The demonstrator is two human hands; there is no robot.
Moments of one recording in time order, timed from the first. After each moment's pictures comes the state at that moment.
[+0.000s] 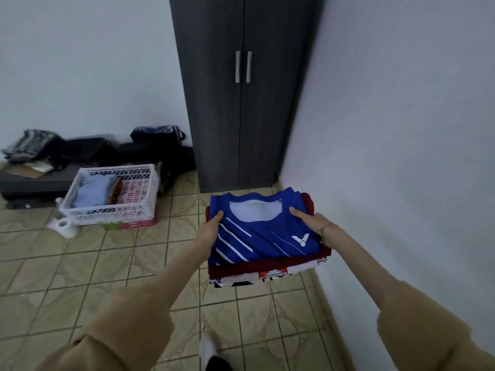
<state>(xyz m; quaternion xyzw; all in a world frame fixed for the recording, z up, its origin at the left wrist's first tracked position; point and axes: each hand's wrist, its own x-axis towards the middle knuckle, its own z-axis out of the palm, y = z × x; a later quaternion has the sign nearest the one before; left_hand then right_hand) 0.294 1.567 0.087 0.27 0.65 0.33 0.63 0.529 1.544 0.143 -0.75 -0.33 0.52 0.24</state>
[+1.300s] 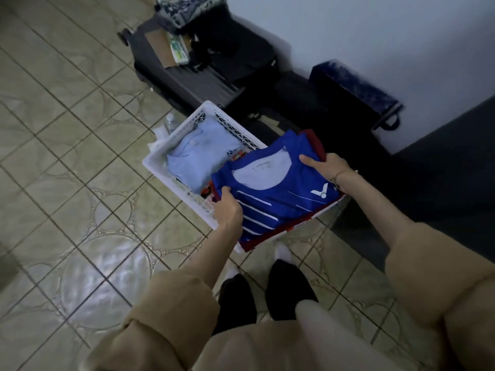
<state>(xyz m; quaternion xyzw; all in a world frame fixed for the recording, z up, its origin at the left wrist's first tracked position) -0.132 2.164 -0.210 -0.25 0.70 0.53 0.41 -0.036 2.356 -0.155 -0.56 -0.70 0.44 -0.11</state>
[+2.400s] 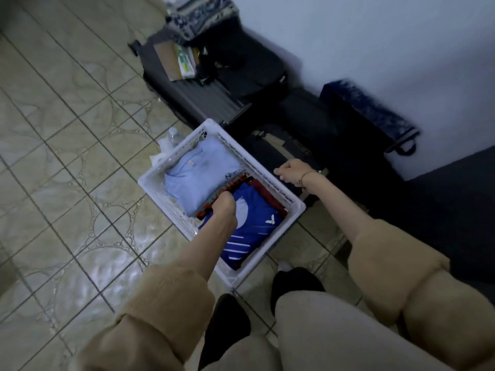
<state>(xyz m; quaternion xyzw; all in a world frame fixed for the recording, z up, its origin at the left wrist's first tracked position) -0.187 2.242 -0.218 -0.30 0.66 0.54 0.43 -0.135 2.397 -0.192 -0.45 -0.72 0.47 -0.24</state>
